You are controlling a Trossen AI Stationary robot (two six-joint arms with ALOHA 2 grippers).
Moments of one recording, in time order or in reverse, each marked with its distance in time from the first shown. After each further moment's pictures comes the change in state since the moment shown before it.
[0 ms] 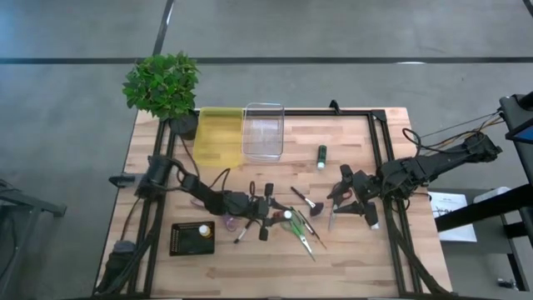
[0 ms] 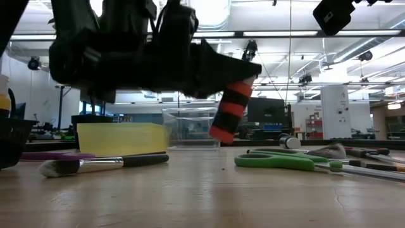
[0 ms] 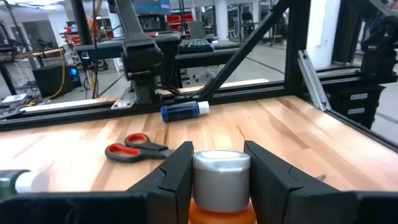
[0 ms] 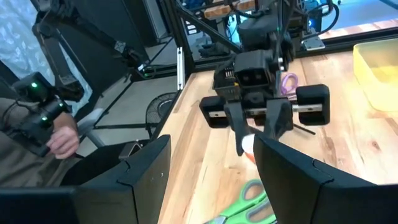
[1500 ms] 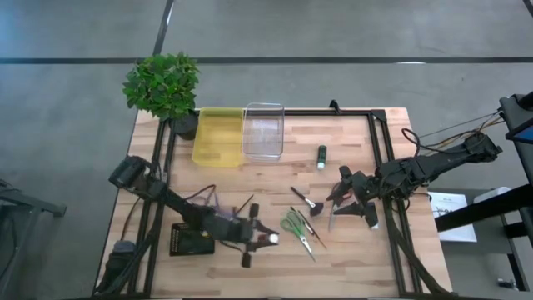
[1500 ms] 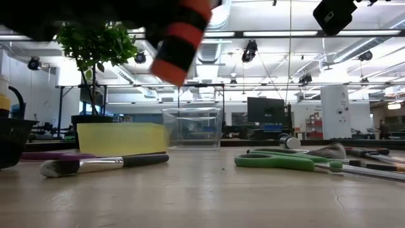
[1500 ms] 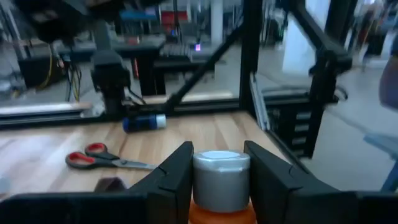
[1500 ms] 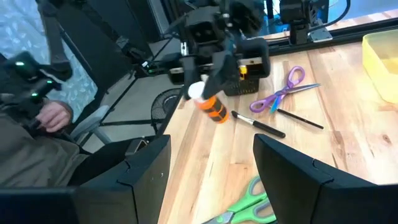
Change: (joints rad) left arm -0.274 -0.254 -0.069 -0.199 -0.257 -0.083; right arm 0.001 0.014 0.015 -0.016 -0.019 0.027
